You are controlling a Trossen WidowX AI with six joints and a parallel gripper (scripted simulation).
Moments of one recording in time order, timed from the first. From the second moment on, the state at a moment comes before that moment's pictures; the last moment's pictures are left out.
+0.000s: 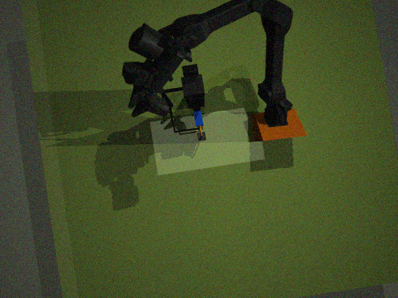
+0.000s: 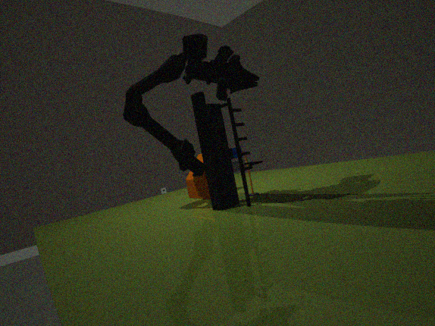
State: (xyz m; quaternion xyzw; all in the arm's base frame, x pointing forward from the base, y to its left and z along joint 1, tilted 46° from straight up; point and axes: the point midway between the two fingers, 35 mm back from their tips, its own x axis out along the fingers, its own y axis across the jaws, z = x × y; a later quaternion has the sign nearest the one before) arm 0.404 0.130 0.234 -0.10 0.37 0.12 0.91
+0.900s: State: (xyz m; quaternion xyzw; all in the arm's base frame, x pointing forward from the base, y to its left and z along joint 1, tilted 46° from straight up) arm 0.277 0.109 0.060 -0.62 0.62 0.26 0.41
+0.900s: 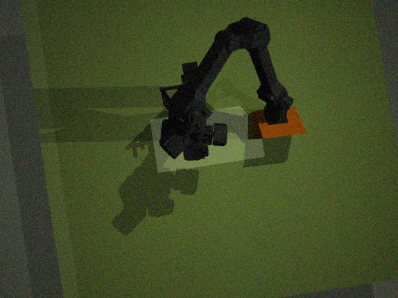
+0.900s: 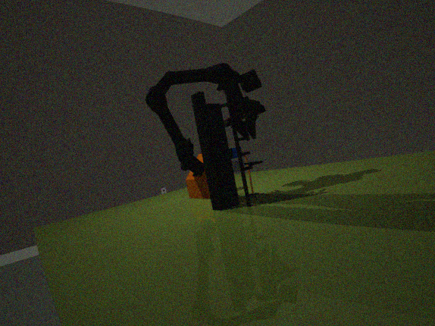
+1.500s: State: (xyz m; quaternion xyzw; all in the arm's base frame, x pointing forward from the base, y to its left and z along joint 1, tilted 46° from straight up) arm 0.255 0.087 0.057 -0.67 0.64 0.28 0.26
